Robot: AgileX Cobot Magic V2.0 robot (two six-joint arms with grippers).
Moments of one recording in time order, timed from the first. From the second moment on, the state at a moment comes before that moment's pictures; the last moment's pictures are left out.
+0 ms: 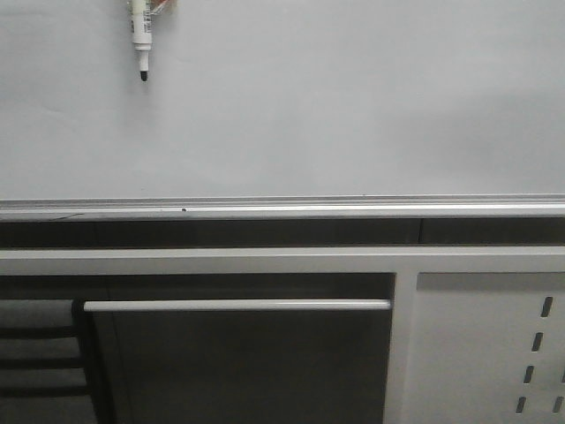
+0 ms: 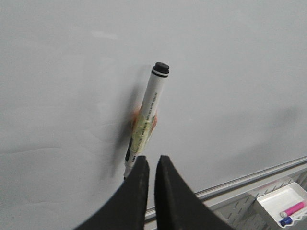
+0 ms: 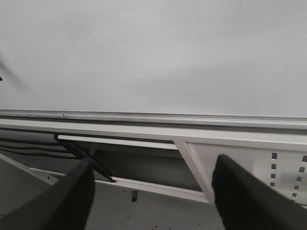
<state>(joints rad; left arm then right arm) -0.50 0.77 -0.60 -1.26 0.12 1.06 -0.05 0.61 -0.58 0.72 0.66 -0.47</state>
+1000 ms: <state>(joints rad) -0.81 1.14 -0.74 -1.24 -0.34 1.07 -0.05 0.61 -0.58 0.72 0.66 -0.48</state>
